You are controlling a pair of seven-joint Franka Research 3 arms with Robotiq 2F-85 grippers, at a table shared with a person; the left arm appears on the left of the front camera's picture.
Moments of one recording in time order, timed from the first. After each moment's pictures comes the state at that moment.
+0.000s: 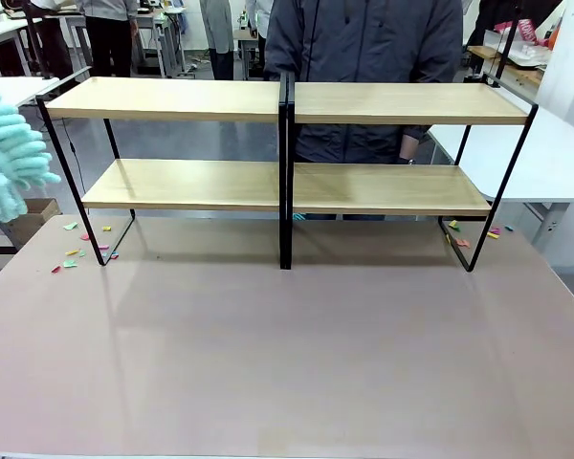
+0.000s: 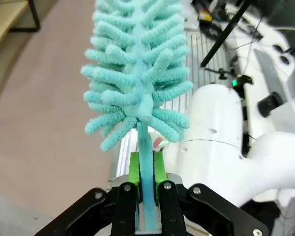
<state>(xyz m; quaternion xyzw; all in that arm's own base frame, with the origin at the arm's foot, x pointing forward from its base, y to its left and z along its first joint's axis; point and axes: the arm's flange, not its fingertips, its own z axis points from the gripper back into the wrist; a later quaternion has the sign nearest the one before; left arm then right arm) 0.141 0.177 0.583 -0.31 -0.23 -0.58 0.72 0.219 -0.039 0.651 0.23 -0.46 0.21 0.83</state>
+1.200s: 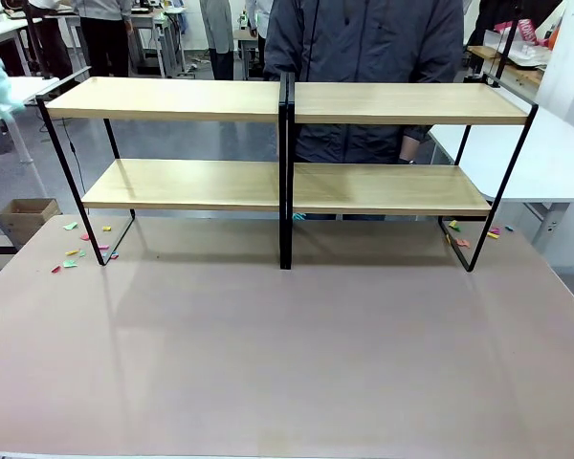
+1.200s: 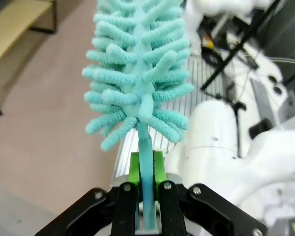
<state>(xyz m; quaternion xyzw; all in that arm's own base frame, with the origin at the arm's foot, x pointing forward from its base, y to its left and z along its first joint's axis) 0.179 0.241 0.600 -0.37 -0.26 -0.50 0.74 0.219 -0.039 0.651 0.23 -0.46 0.21 0.83</state>
